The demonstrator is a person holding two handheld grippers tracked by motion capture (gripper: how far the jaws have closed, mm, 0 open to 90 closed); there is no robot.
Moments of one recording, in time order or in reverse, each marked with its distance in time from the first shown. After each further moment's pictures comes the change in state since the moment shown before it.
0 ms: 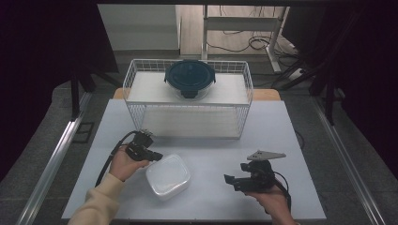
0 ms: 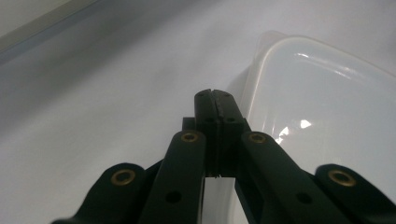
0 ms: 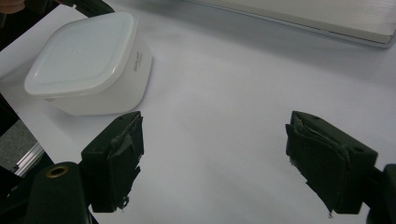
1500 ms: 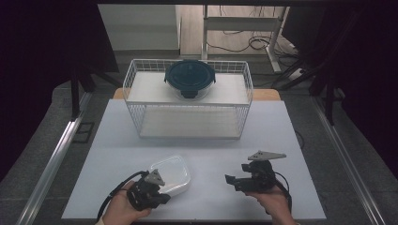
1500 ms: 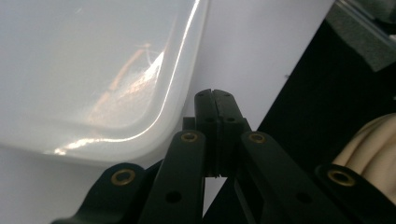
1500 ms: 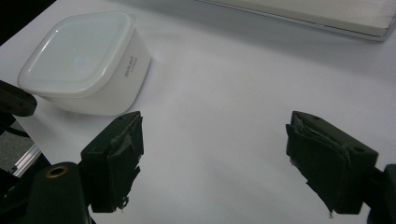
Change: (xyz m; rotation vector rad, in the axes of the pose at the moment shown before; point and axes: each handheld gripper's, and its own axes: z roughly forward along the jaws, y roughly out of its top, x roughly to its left) left arm -0.100 -0.080 -0.016 0.028 -0.045 0.222; right arm -0.003 -0.002 0.000 0.007 -0.010 0.013
